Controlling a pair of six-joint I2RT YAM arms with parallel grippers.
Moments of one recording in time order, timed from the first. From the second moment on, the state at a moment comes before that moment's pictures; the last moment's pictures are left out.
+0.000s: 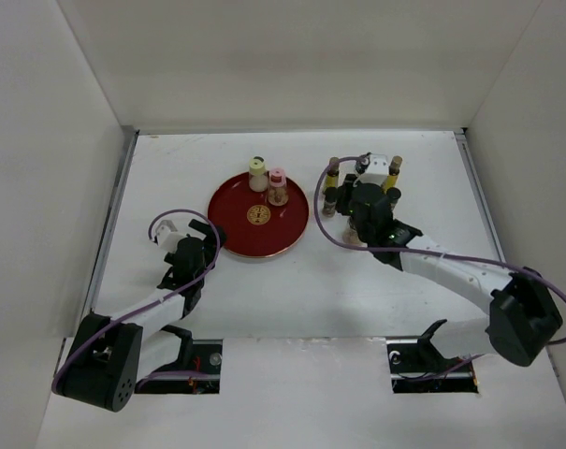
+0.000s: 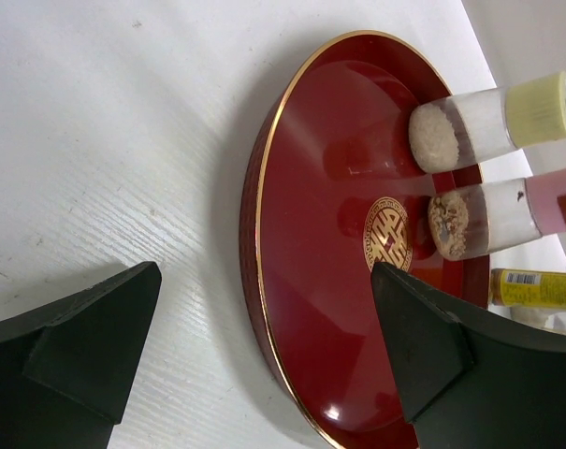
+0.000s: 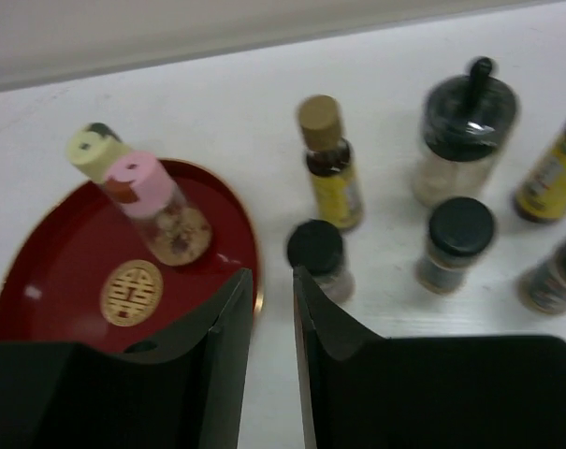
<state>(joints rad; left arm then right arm) -0.27 1.09 0.18 0.47 -0.38 -1.02 0.70 1.37 0.89 0.23 0.54 0.38</state>
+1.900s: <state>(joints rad) -0.23 0.96 0.15 0.47 -0.39 -1.04 0.91 1.91 1.52 0.08 0.41 0.32</state>
